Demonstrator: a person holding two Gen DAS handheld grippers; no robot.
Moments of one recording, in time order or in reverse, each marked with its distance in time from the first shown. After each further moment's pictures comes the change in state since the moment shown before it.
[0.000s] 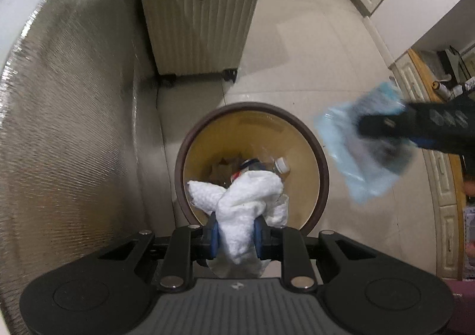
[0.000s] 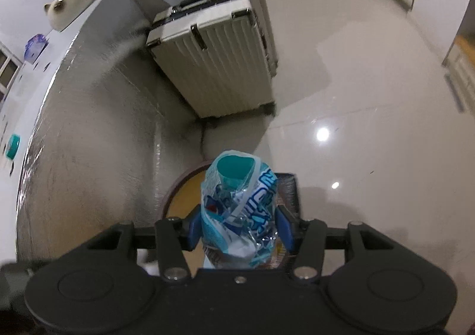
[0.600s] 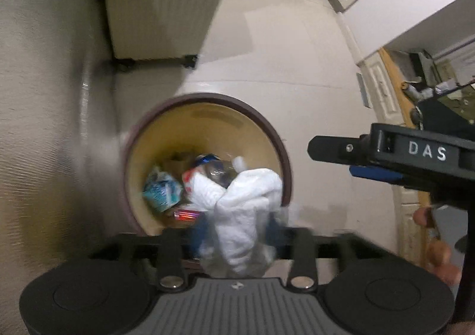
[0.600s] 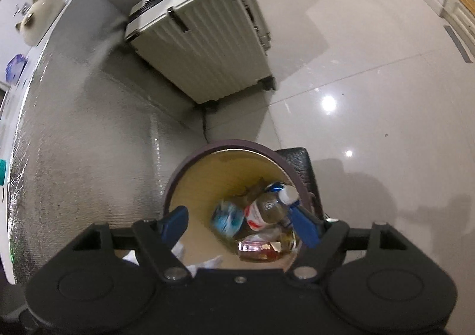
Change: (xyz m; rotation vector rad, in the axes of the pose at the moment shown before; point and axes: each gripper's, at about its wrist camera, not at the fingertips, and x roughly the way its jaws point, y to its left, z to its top) left arm 0.043 -0.008 0.019 -0.025 0.055 -0.198; right arm 0.030 -0.027 -0.012 0.140 0.050 0.013
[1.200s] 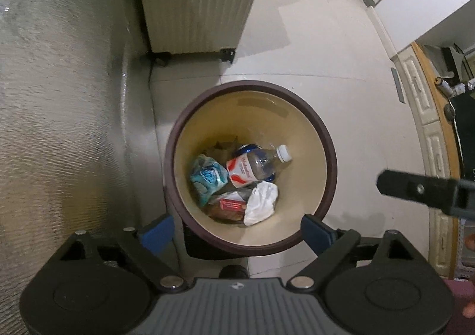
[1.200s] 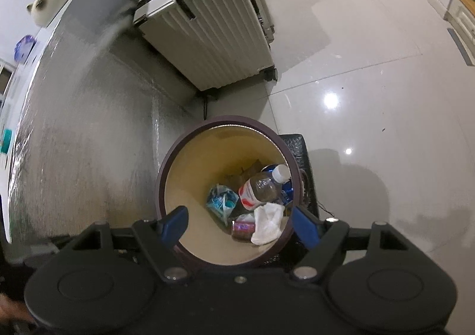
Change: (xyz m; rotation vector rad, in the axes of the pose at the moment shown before) left arm -0.013 0.016 -0.013 -0.013 0.005 0.166; right arm -0.019 -0.003 -0.027 -0.082 0.026 0.007
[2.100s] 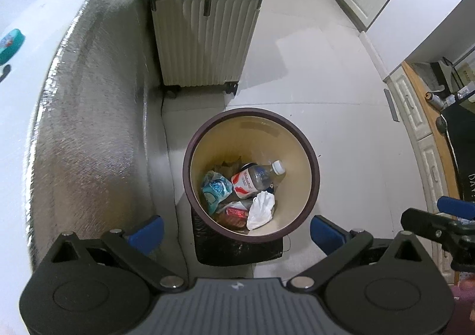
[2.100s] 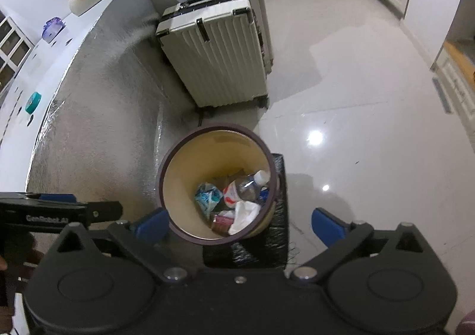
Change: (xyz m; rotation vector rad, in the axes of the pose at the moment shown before) left arm -0.087 -0.010 -0.043 0.022 -0.139 0.028; right arm -0.095 0.017 -0.054 -0.150 -0.142 -0.095
